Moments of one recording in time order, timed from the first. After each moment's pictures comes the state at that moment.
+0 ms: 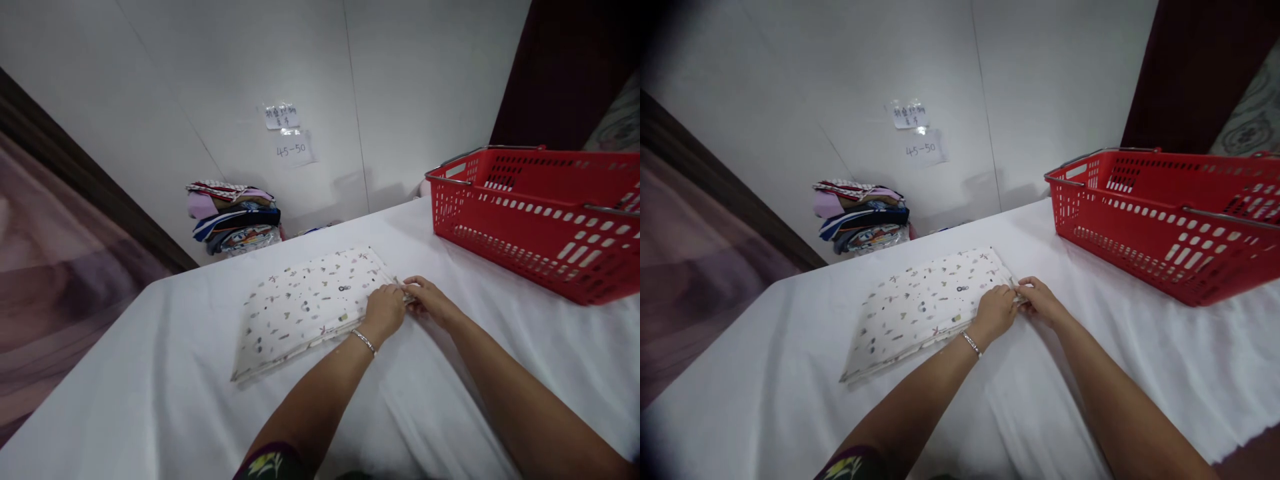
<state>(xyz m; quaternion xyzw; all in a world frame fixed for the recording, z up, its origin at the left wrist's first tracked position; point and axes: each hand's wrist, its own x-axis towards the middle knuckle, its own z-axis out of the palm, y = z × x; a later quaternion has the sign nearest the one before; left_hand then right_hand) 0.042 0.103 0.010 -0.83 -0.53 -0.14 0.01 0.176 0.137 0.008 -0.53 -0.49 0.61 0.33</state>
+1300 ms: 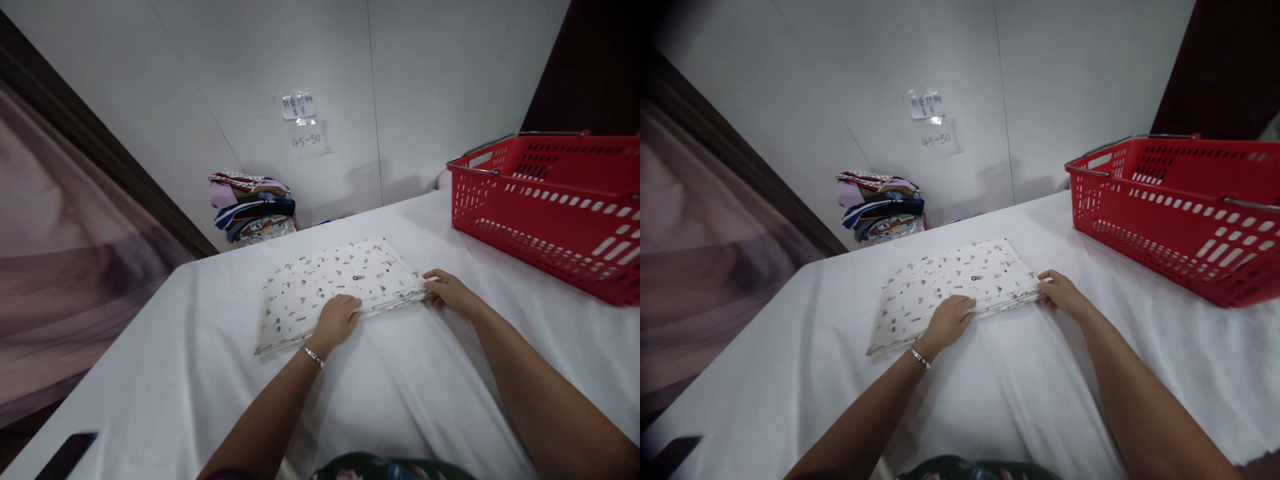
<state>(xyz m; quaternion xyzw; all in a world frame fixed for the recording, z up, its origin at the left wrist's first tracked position) -0.084 0.036 0.003 -0.79 -0.59 -0.16 -0.03 0.197 0.146 -0.011 -0.54 -0.54 0.57 0.30</state>
